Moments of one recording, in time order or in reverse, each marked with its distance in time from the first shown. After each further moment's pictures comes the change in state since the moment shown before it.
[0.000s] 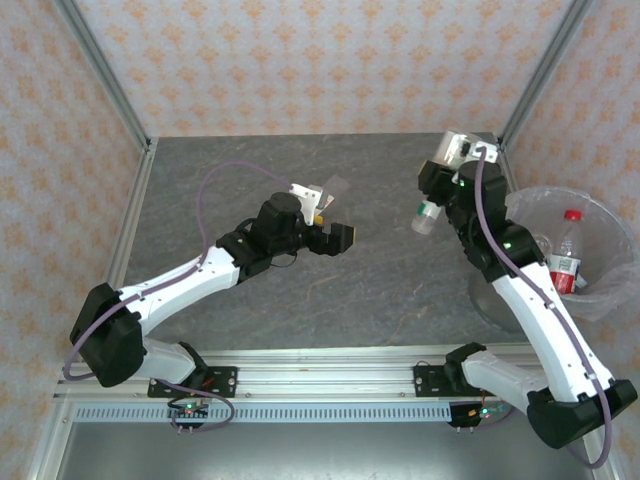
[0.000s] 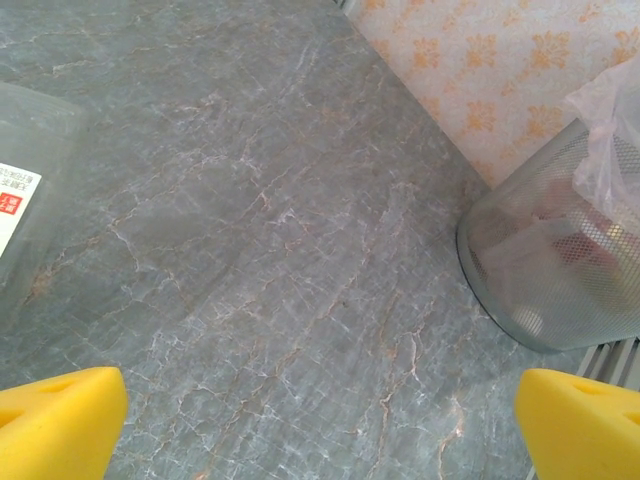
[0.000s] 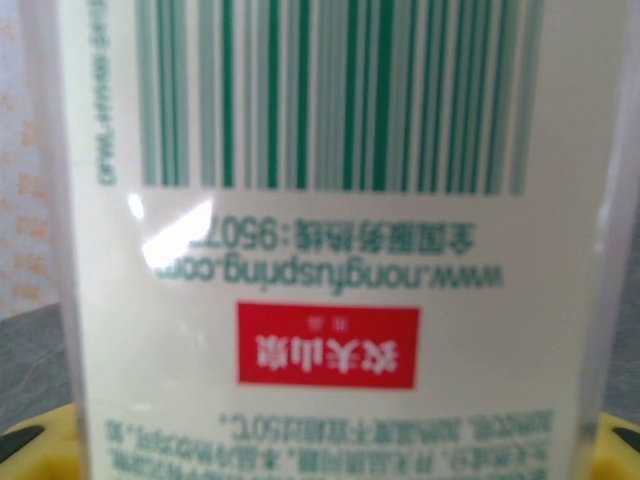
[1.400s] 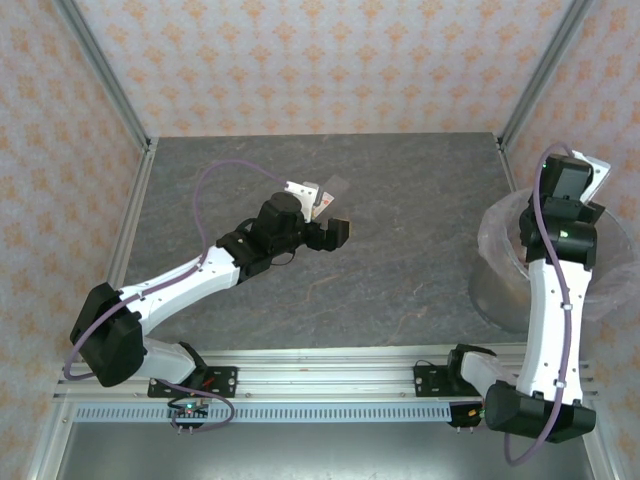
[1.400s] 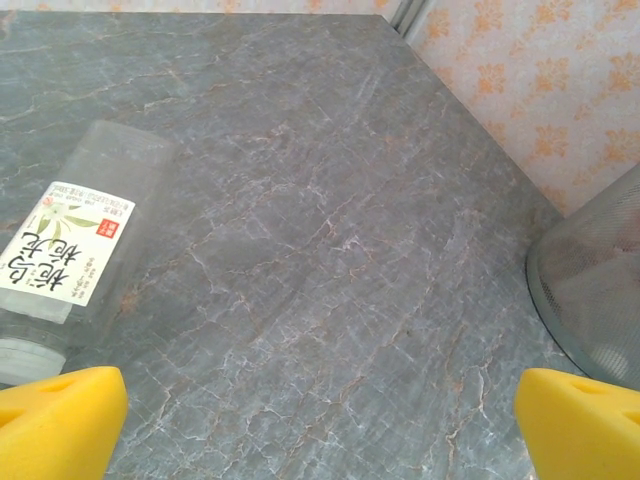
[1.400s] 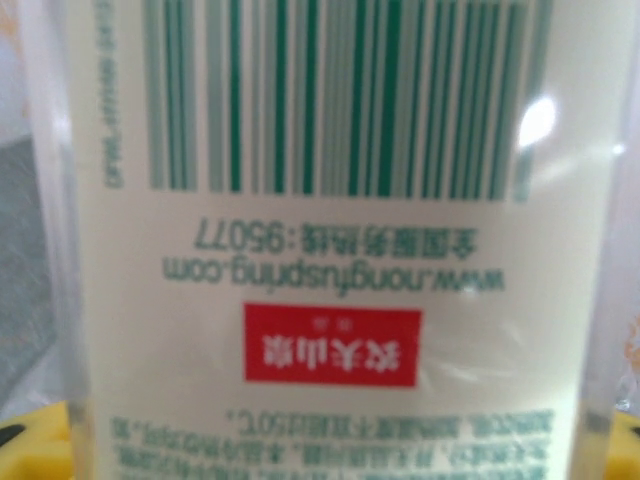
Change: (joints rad) left arm 0.000 0.002 0.000 -0.001 -0.144 0.038; right arm -0.584 0.049 0.164 -0.391 0.284 -0.300
